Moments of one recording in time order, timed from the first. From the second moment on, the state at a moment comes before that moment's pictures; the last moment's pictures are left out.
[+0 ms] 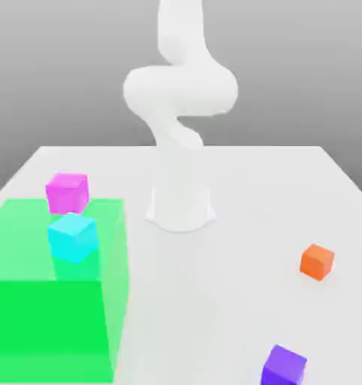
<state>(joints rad) 0.04 -0.71 -0.02 -2.30 0.01 2.33 0.73</state>
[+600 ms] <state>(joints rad) 0.25 -0.05 -0.04 -2.33 0.11 2.54 0.26</state>
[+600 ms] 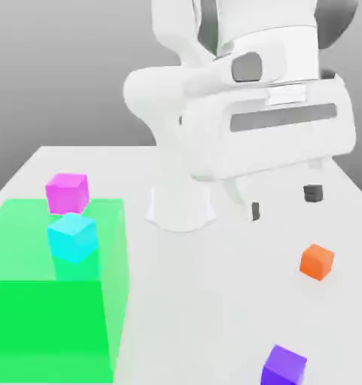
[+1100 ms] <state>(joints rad) 0.31 0.48 -0.01 -2.31 0.01 2.79 0.09</state>
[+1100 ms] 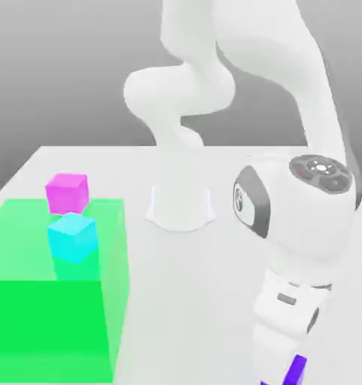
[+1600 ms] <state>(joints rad) 0.32 0.27 0.06 -2.40 0.00 2.67 -0.05</state>
